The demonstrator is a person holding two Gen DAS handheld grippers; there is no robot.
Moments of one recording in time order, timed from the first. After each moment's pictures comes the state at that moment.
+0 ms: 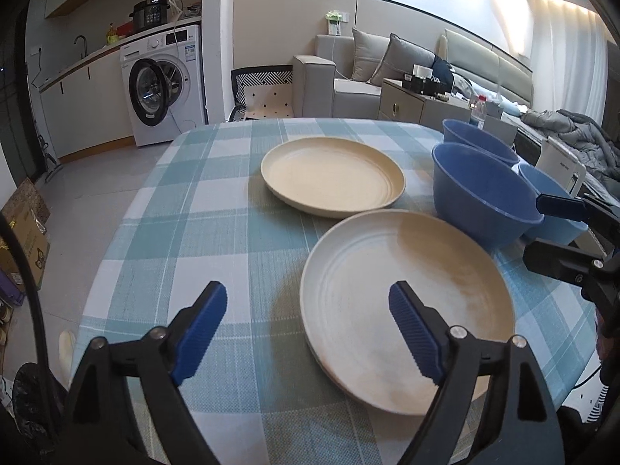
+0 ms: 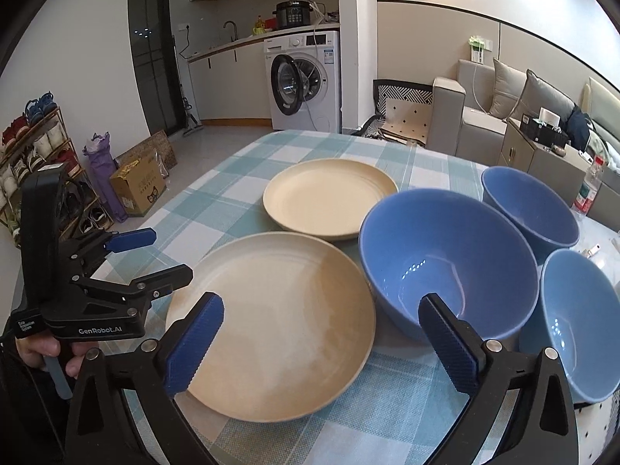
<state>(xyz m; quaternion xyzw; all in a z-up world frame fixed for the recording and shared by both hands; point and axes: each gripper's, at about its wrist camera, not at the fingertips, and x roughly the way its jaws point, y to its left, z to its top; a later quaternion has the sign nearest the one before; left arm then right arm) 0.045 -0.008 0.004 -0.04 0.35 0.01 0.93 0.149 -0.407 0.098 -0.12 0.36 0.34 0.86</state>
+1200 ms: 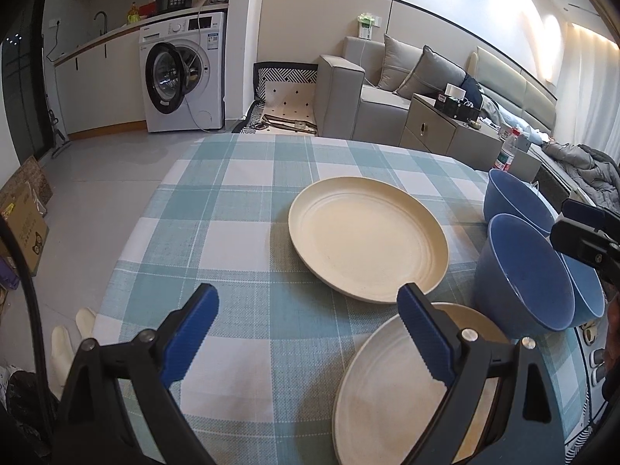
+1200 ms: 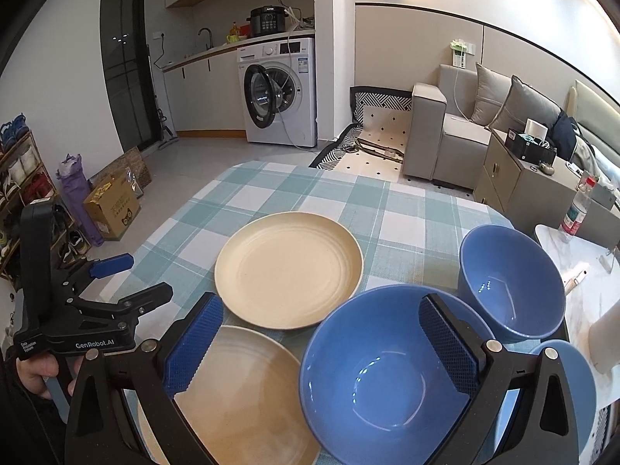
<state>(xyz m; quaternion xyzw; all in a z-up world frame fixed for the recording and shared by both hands) 0.135 0.032 0.019 -0.09 0.37 0.04 0.93 0.257 -0.373 0.144 -0.11 0.36 0.30 0.88</state>
